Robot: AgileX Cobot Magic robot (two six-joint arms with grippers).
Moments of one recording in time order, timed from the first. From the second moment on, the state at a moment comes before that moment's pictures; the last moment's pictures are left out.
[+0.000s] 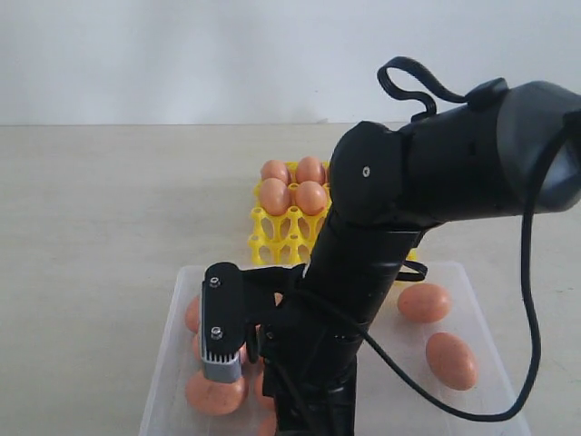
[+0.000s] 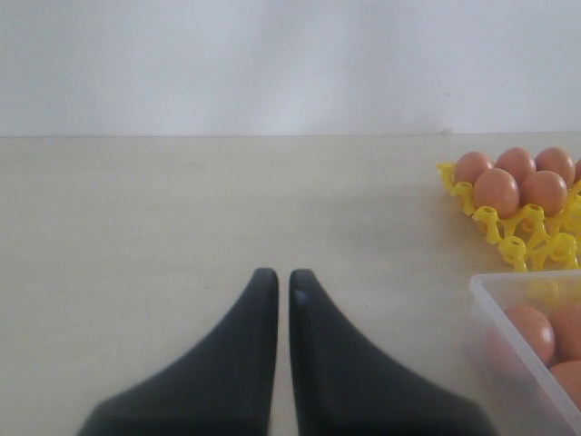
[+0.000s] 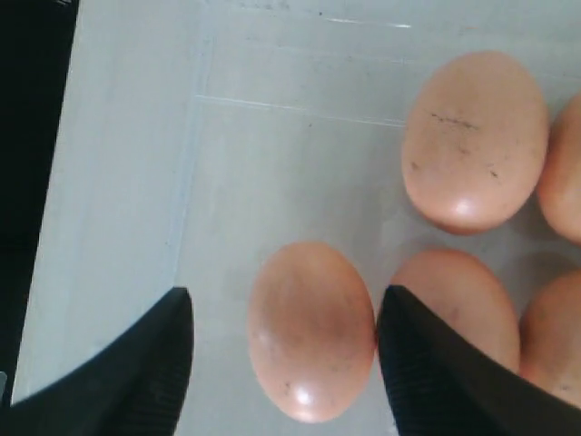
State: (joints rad) left arm -0.07 0.00 0.00 -0.24 0.28 0.20; right arm 0.66 1.79 -1.06 0.55 0.89 -1.27
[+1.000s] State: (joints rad) left arm -0.07 0.00 0.00 -0.24 0.28 0.20; right arm 0.66 1.89 -1.06 0.52 0.83 -1.15
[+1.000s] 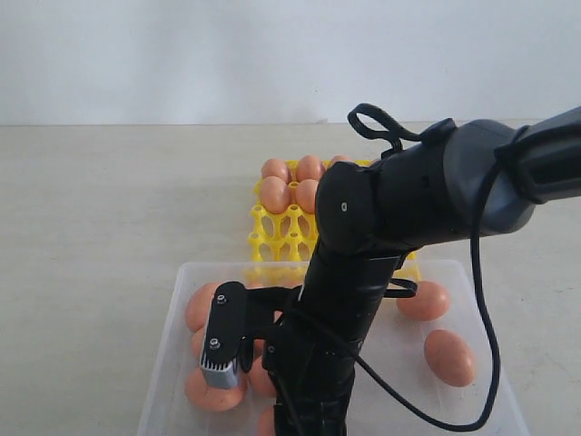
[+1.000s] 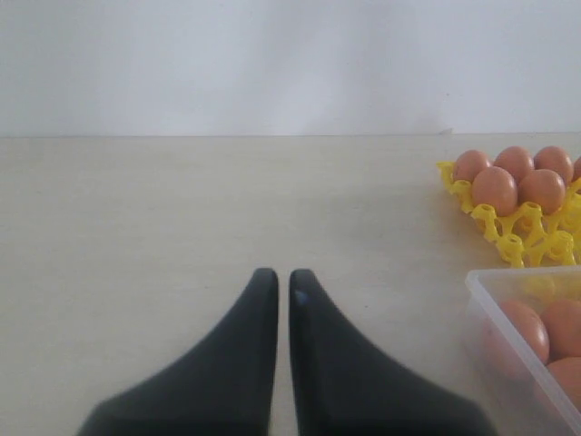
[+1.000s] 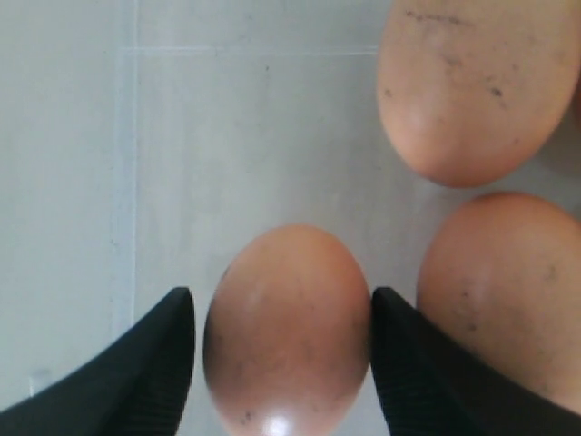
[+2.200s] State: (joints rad) left arm -0.07 0.00 0.00 -0.24 0.28 0.20; right arm 0.66 1.71 -1.06 0.49 0.76 -0.92
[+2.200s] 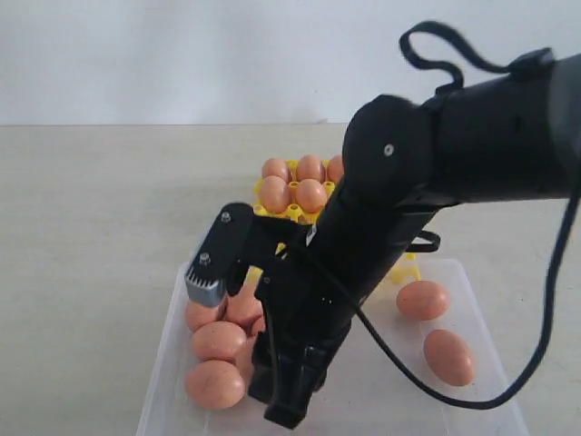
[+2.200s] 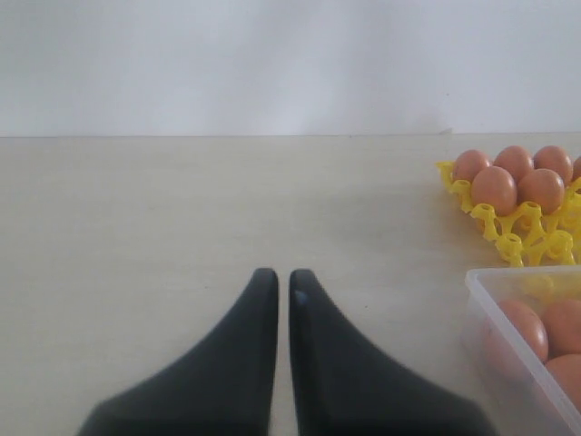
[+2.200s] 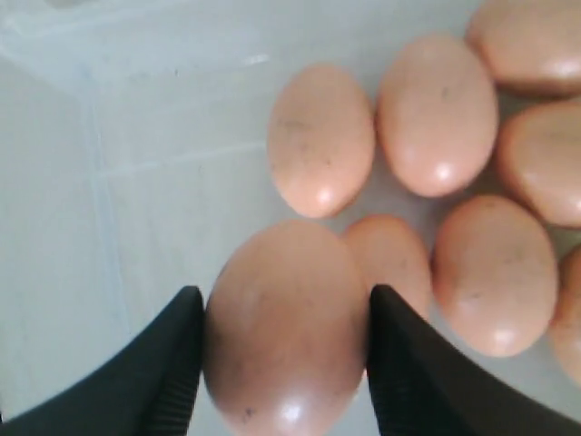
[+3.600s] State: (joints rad) left arm -0.07 0.00 0.00 -0.24 0.28 0.20; right arm 0.17 1.46 -1.06 0.34 -0.75 -0.28
